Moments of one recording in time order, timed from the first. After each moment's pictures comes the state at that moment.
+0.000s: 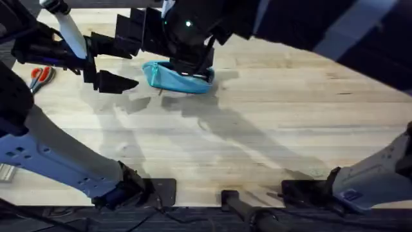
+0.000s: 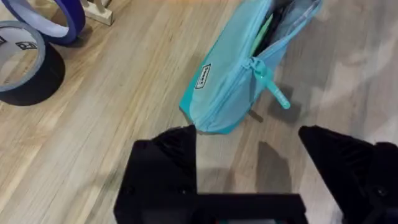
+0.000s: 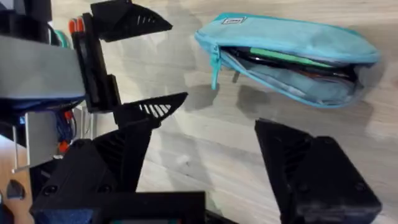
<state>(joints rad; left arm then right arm) 0.56 1.92 1.43 -1.36 0.89 1.83 0.95 1.84 1.83 -0.88 0.05 1.00</state>
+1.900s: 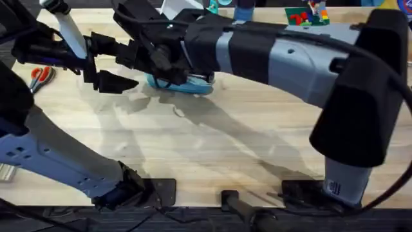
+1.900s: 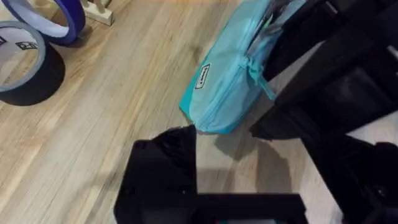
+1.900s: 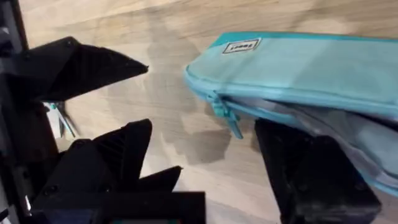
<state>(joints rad) 0.56 1.92 1.43 -1.36 0.89 1.83 0.94 2.16 1.83 -0.56 0.05 1.13</state>
